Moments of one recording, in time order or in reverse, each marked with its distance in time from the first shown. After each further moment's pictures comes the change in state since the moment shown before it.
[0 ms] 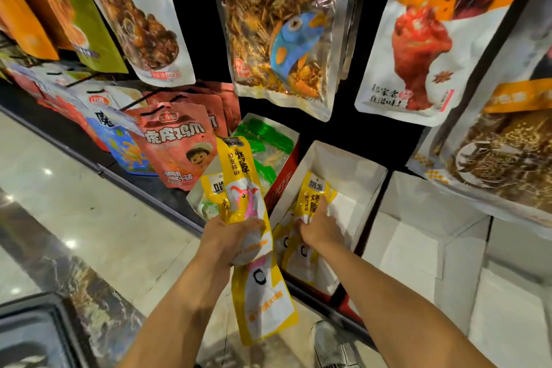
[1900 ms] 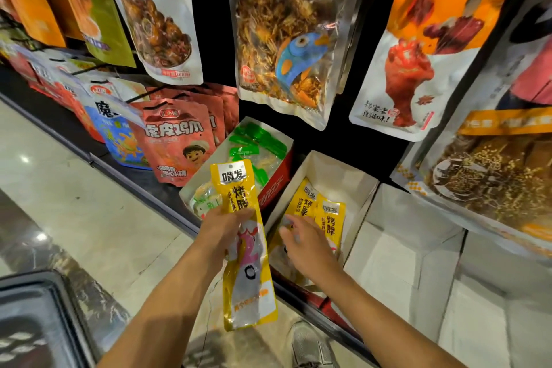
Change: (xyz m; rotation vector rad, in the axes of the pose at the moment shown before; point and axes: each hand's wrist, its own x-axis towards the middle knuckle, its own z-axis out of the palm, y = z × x) left_hand 0.003 0.009 -0.001 -0.017 -0.094 -0.006; right_hand -0.086 -0.012 -0.044 0.089 -0.005 -0.422
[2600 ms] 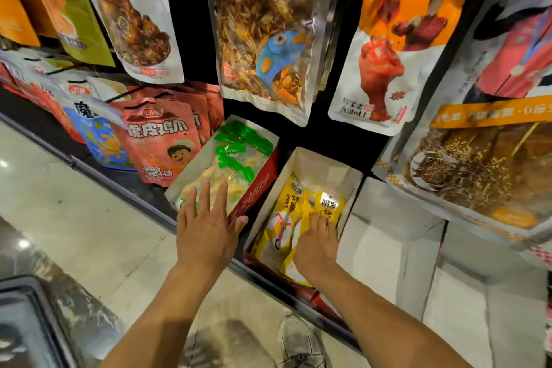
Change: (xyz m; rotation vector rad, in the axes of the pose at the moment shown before) left_hand -0.010 -0.016 0.005 1.246 0.303 0.581; right_hand 0.019 0.042 -0.003 -0.826 -0.043 0.260
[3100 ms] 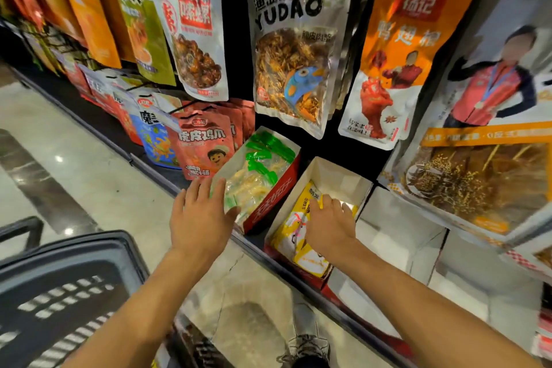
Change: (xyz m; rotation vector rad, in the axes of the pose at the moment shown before) left_hand -0.026 -0.017 -0.046 0.203 0.077 -0.020; right_hand -0.033 0.012 -0.068 -0.051 0.110 -0.207
